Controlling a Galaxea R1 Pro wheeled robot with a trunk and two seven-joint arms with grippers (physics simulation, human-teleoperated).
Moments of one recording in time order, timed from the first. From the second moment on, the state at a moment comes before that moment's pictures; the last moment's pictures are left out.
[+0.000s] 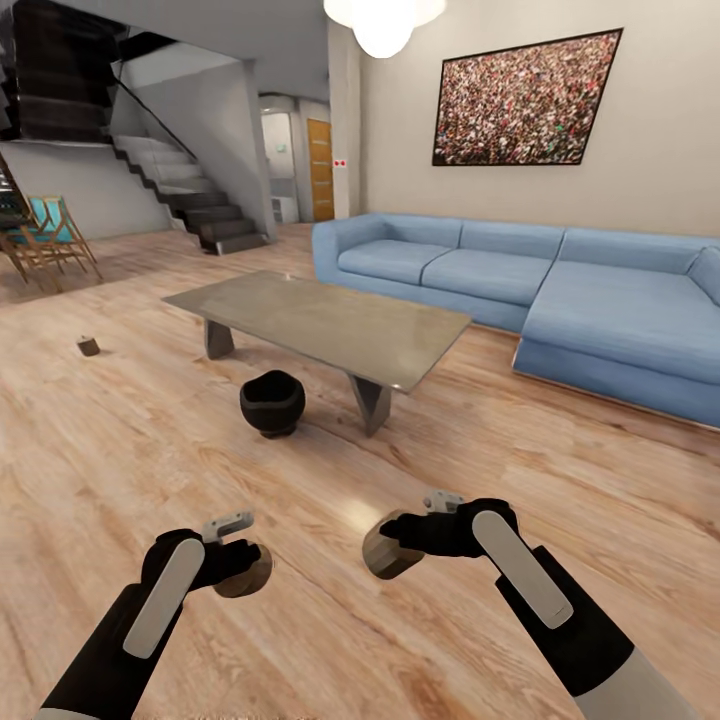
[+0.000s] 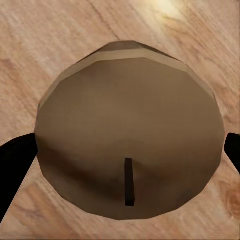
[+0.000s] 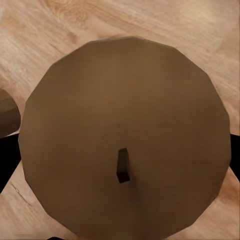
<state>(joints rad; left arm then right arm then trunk) -0.41 0.10 -0.12 -1.34 0.86 0.96 0.68 -0.55 -0.14 0.50 -1.44 -1.30 0.90 -0.73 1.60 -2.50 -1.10</state>
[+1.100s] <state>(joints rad) -0.41 0.10 -0.06 -1.27 0.85 0.96 0.68 -0.55 -0.14 0.50 -1.44 -1.29 0.90 -0.72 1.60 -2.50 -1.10</state>
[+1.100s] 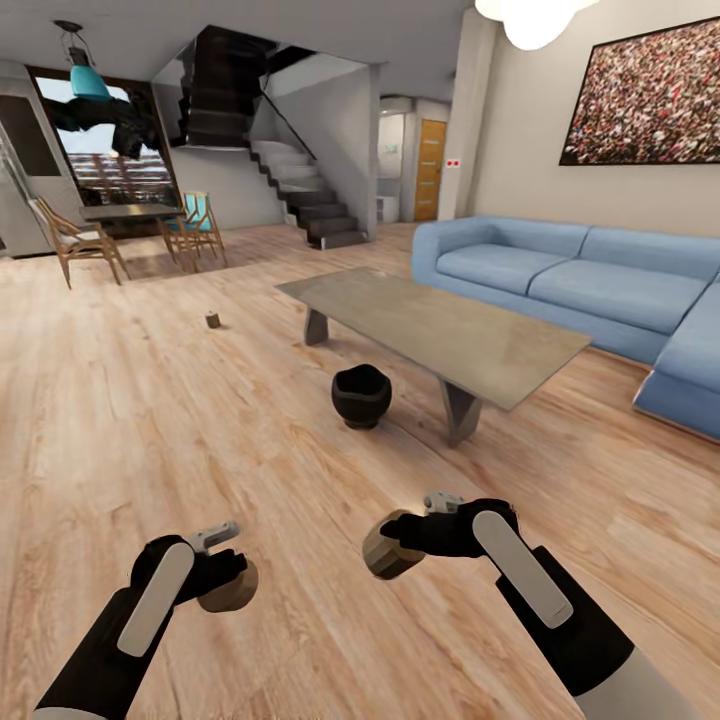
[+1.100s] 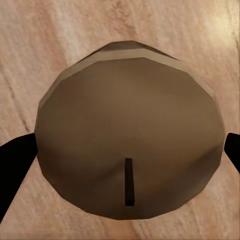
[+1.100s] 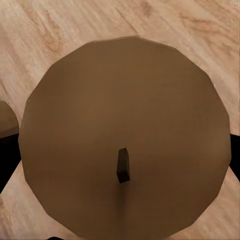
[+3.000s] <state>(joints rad) -0.41 0.10 -0.05 -1.28 0.85 0.95 0.68 -0.55 -0.14 0.50 -1.44 -1.30 0.90 -0.72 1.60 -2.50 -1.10</state>
